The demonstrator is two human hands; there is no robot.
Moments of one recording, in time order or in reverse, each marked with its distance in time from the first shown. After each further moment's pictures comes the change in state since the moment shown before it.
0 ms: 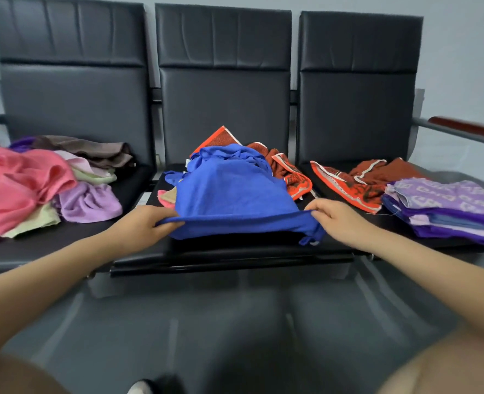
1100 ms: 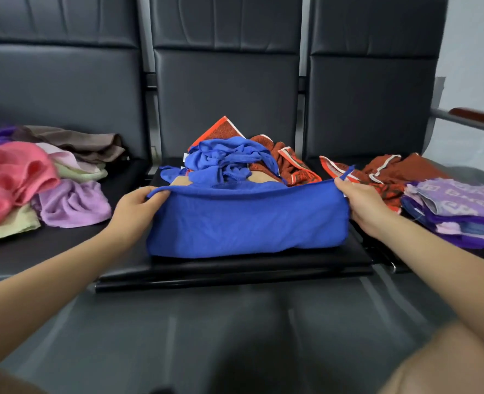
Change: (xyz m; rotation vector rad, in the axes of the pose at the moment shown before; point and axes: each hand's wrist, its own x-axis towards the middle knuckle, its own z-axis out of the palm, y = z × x) left_hand 0.048 -0.009 0.022 -0.646 0.371 -0.468; right_hand 0.072 0.041 0.001 0.806 0.314 0.432
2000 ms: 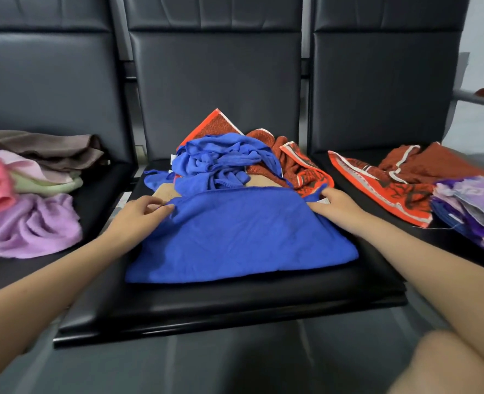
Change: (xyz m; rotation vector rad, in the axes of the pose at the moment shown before) left_hand 0.080 -0.044 0.029 0.433 -0.131 -0.076; right_hand 0.079 0.043 0.038 -0.548 -0.188 -0.125
